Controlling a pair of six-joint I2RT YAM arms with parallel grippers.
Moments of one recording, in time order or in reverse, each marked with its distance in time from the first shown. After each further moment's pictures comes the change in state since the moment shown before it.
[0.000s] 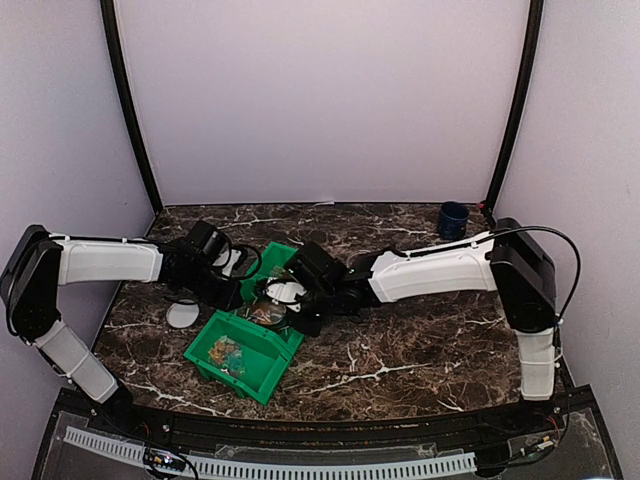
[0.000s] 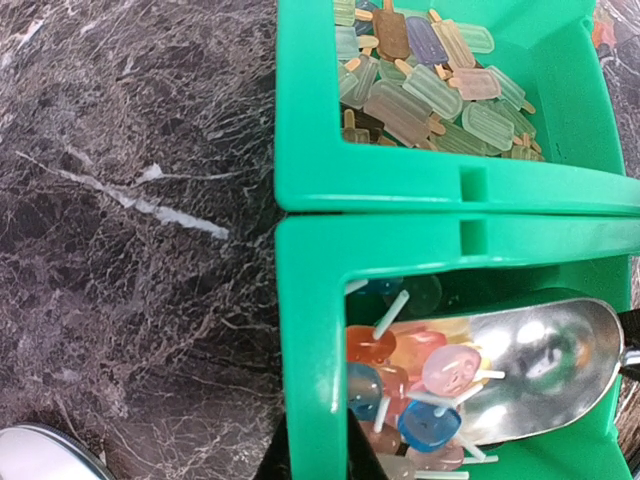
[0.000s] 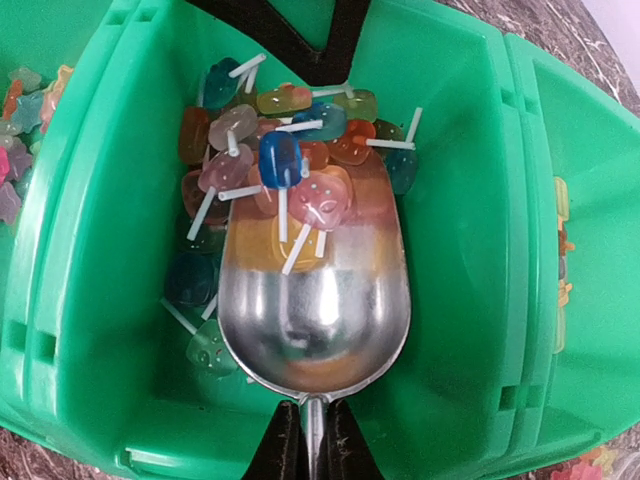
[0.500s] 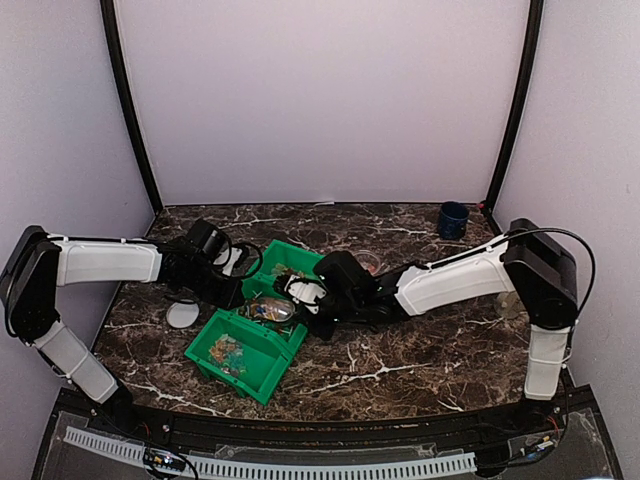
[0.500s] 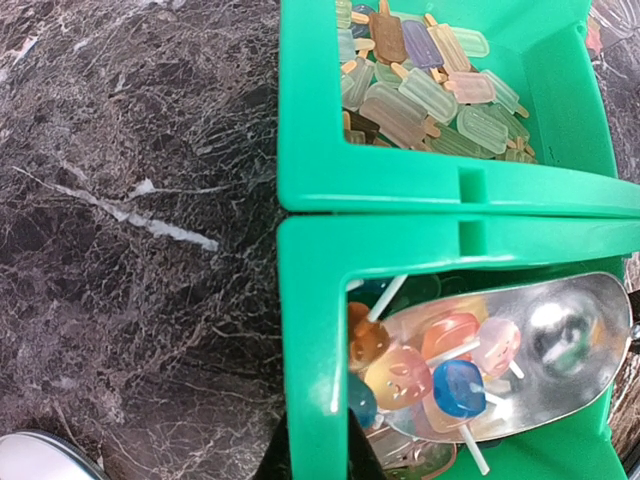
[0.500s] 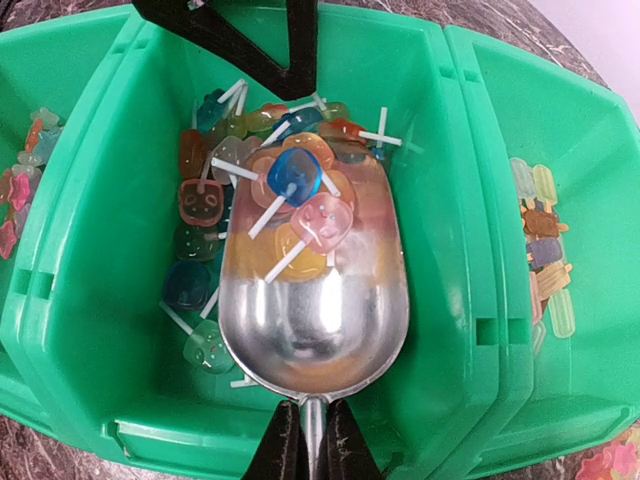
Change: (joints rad) left arm 0.000 -0.009 0.000 0.016 0.012 0.000; right arm -0.041 -0.128 -0.324 0.383 -0.072 0.084
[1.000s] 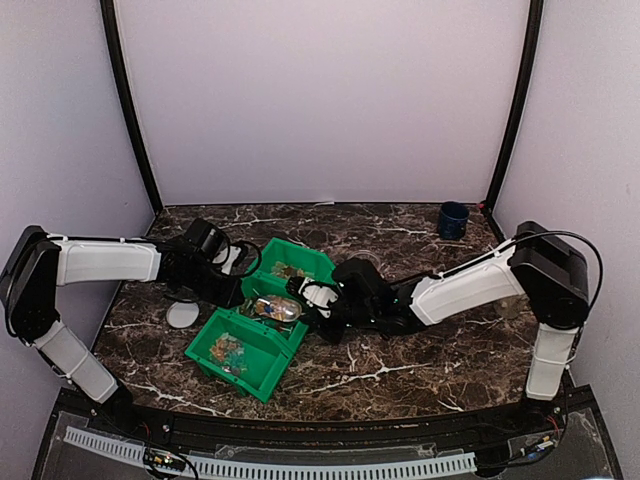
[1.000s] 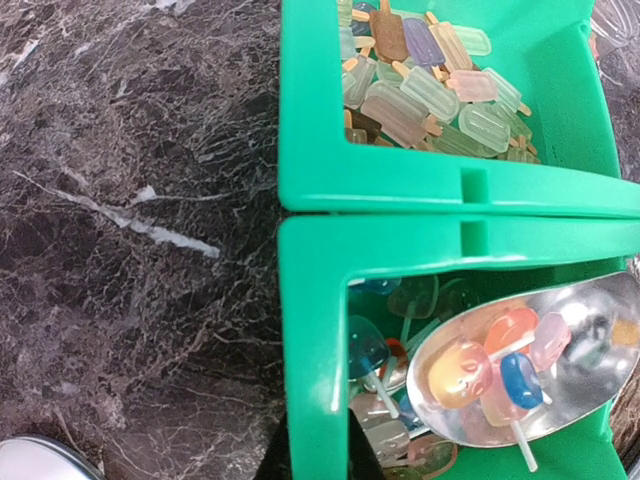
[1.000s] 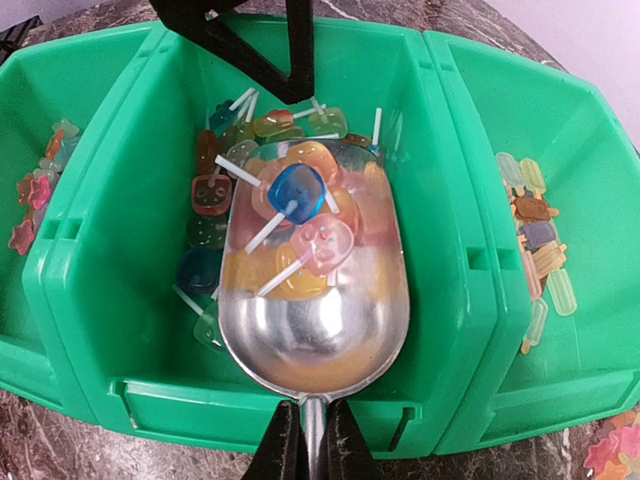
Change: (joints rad) left arm 0.014 0.000 0.000 0.008 0.010 0.000; right arm -0.016 -0.056 -0.172 0.222 -0.041 0.020
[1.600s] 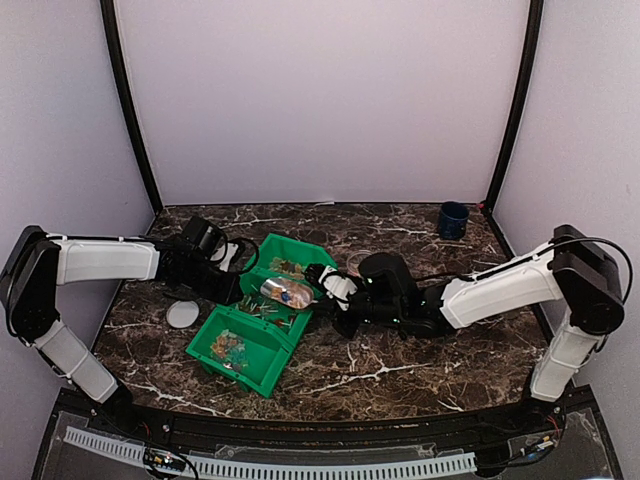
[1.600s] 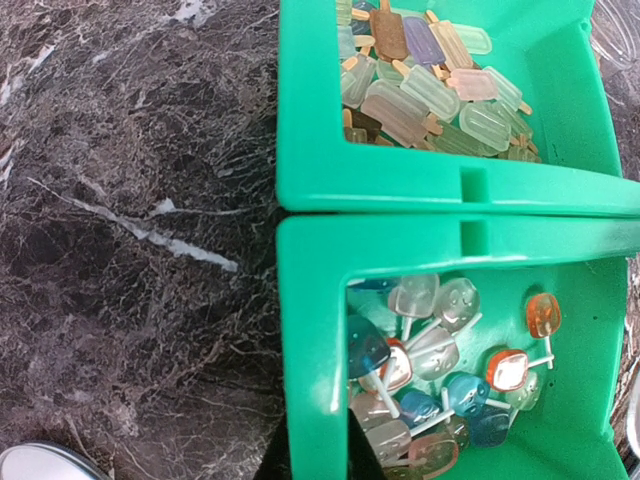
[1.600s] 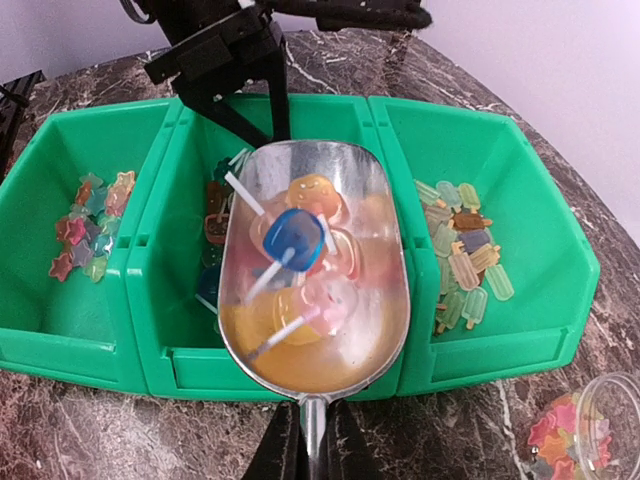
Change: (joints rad) left arm 0.012 0.000 0.000 0.021 0.012 -0.008; right arm -0.005 -0.180 -0.153 0.115 0.035 0.015
